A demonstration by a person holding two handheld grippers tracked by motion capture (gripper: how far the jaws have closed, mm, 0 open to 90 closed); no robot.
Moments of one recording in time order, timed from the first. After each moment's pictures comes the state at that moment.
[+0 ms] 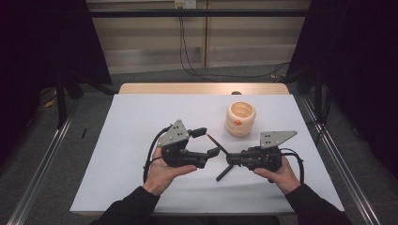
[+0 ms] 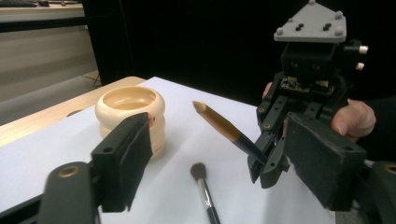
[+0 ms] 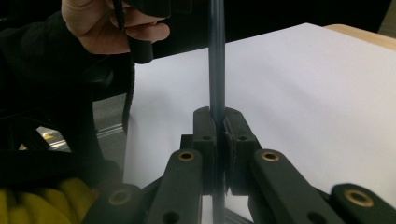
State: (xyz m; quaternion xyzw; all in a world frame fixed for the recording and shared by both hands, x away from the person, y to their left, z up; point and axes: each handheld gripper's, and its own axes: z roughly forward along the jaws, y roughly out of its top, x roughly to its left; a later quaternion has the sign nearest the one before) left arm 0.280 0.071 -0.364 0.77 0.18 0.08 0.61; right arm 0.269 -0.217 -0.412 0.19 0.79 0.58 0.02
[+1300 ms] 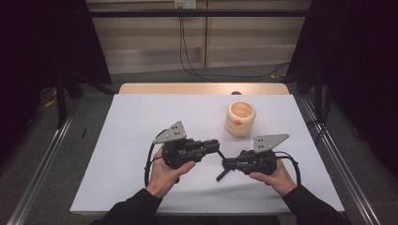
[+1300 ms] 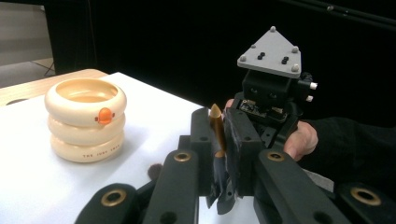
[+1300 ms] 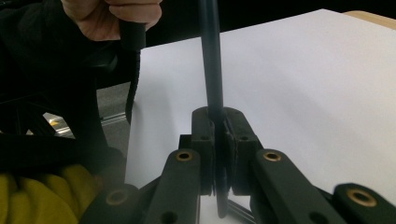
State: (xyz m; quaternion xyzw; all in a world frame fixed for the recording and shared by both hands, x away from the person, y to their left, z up) left arm 0.277 0.073 -0.368 0.75 0.19 -0.01 0.63; right arm 0.267 -0.205 -0.424 0.17 0.81 0.56 0.00
